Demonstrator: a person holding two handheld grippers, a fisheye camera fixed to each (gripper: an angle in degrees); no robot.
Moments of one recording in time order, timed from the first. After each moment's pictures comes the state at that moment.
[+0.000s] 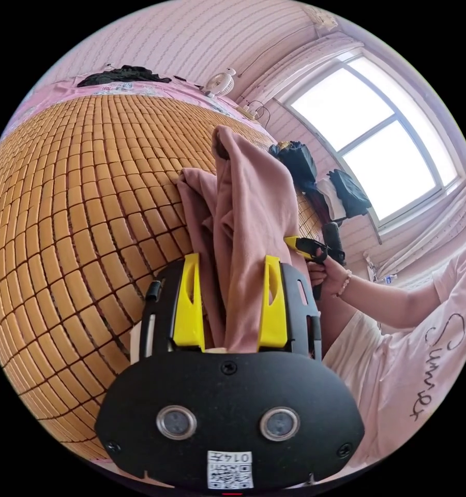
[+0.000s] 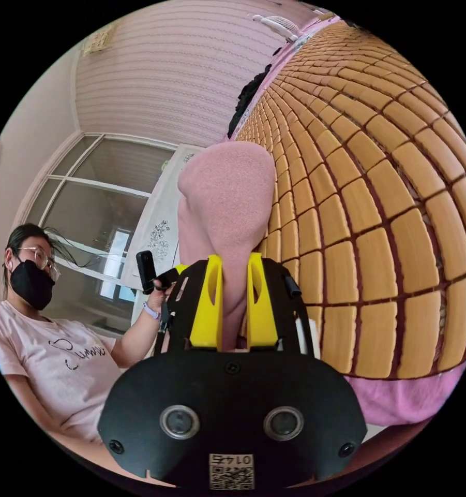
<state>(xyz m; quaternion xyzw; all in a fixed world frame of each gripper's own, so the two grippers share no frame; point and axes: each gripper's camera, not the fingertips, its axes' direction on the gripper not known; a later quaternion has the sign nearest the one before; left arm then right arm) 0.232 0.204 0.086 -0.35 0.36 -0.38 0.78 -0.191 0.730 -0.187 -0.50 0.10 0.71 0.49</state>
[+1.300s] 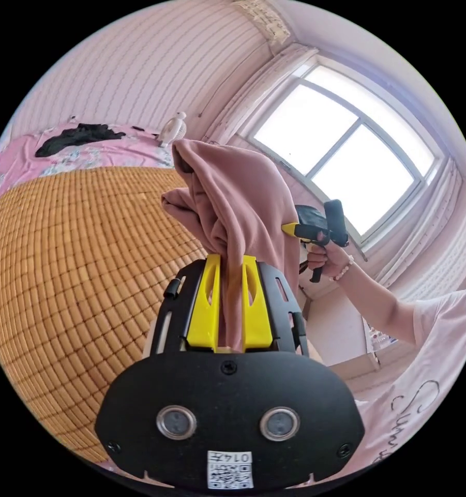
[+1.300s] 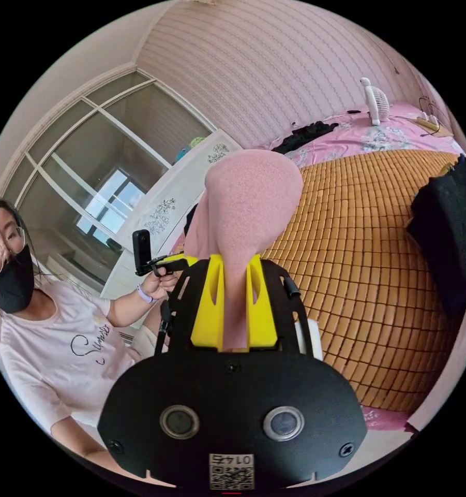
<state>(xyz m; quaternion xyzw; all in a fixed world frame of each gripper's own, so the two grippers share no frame) 0.304 -0.027 0.178 -0.23 0.35 -0.38 0.83 0.071 0.562 -0.118 -0.60 0.03 0.54 0.59</state>
